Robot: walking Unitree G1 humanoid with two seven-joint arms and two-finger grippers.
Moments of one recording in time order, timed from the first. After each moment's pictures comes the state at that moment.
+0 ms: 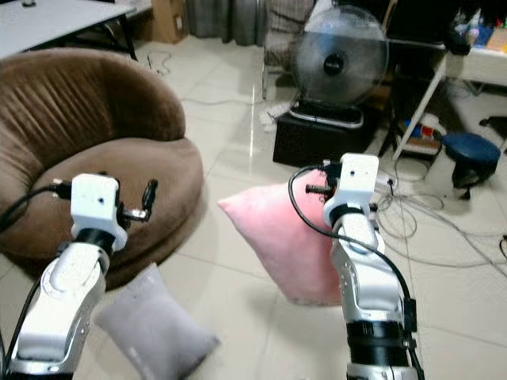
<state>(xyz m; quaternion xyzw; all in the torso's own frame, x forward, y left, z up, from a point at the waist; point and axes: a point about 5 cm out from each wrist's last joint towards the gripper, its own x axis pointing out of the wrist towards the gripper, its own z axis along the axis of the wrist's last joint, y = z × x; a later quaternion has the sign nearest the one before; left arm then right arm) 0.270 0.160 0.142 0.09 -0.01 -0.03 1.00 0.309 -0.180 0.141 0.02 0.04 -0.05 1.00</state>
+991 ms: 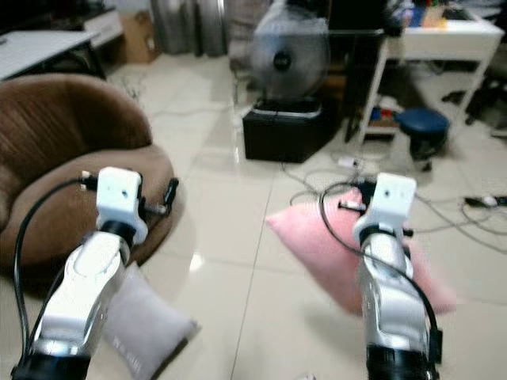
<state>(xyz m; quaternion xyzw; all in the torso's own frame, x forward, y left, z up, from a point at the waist) 0.288 0.150 0.140 0.08 0.00 -0.05 1.00 0.286 -0.212 0.132 0.01 0.06 -0.13 0.99</state>
